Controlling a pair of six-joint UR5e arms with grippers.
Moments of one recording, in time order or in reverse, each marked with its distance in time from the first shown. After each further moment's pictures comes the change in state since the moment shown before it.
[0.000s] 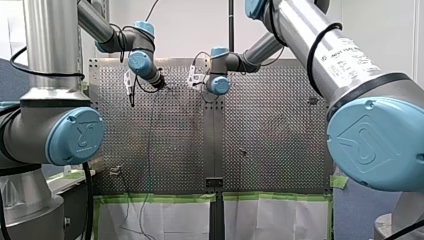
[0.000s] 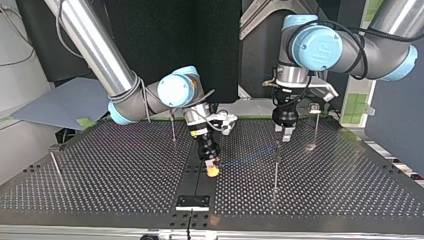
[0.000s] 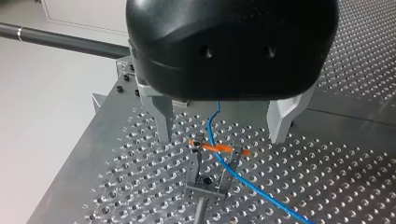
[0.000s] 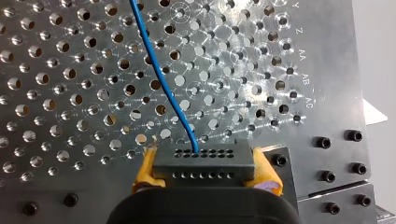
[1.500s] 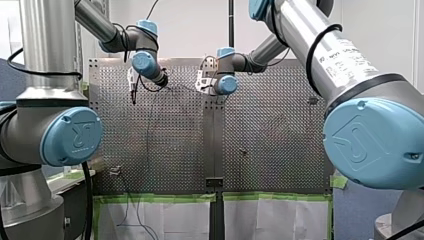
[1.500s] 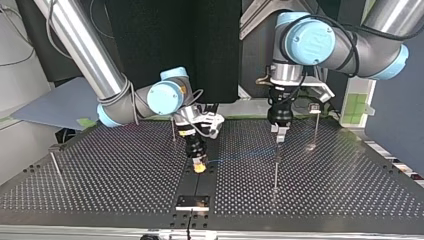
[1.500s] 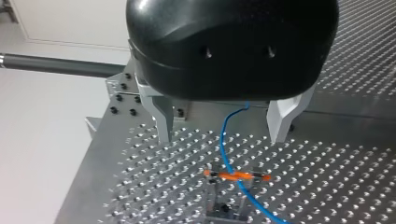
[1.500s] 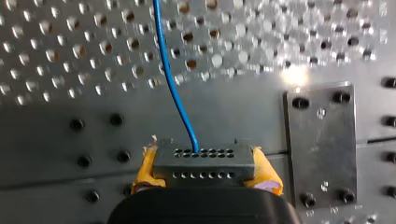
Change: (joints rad) left arm -0.046 -0.001 0.000 0.049 -0.041 0.100; right arm -0.050 -0.006 0.007 0.138 0.011 -0.016
